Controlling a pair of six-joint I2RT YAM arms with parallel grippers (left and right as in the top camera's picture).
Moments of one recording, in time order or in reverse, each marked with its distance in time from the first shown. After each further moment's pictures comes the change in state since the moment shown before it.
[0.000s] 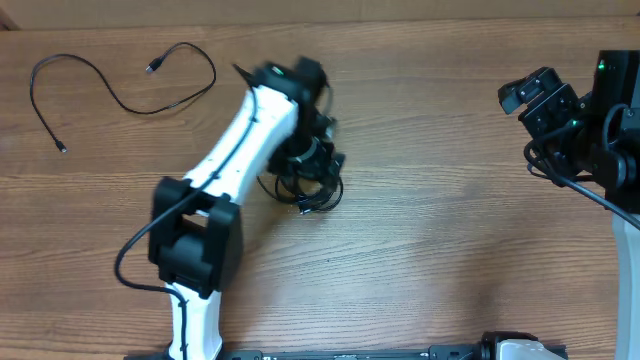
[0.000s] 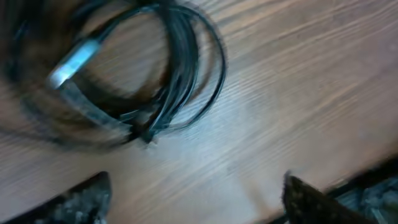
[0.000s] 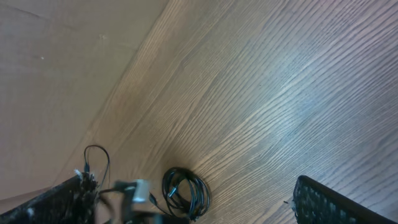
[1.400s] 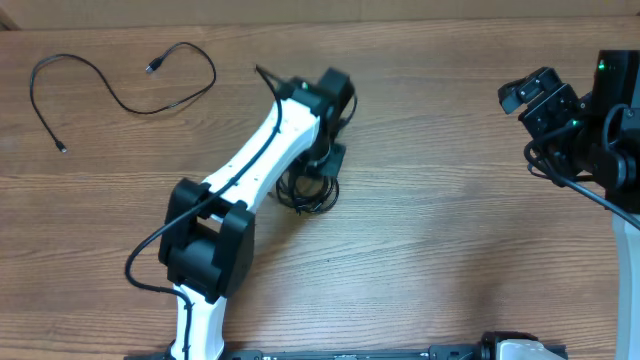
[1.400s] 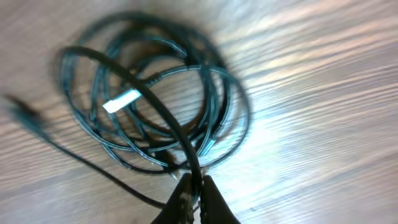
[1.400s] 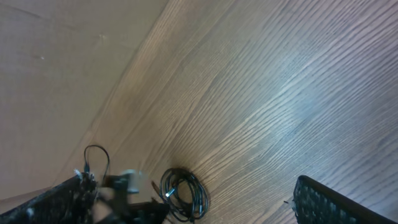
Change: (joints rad) left arm -0.066 0.004 0.075 0.027 -0.227 -0.161; right arm 0.000 0.000 0.000 0.000 0.000 0.000
